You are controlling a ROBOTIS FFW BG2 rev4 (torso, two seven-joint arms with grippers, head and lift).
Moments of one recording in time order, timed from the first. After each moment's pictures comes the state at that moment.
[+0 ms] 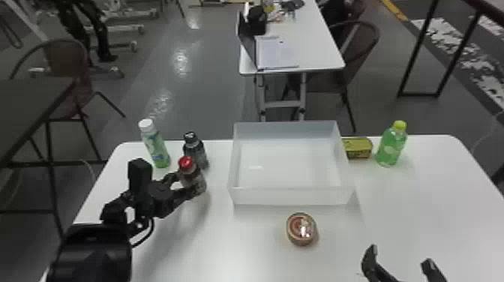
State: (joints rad) left arm -0.18 0.14 0.28 -1.05 -0.21 -0.11 -0.76; right arm 0.49 -0.06 0.20 -1.55 -0.20 -0.50 -0.19
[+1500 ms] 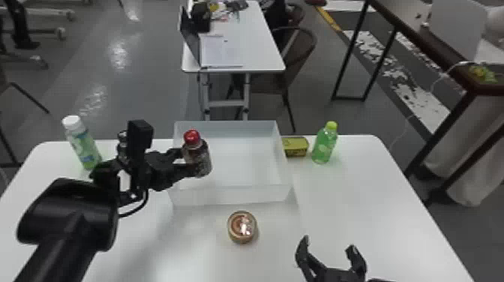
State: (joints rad) left arm -0.32 0.12 -0.09 -1.12 -0.04 0.14 -0.76; right arm 0.48 -0.05 0.20 -1.54 -0.21 -0.50 -0.18
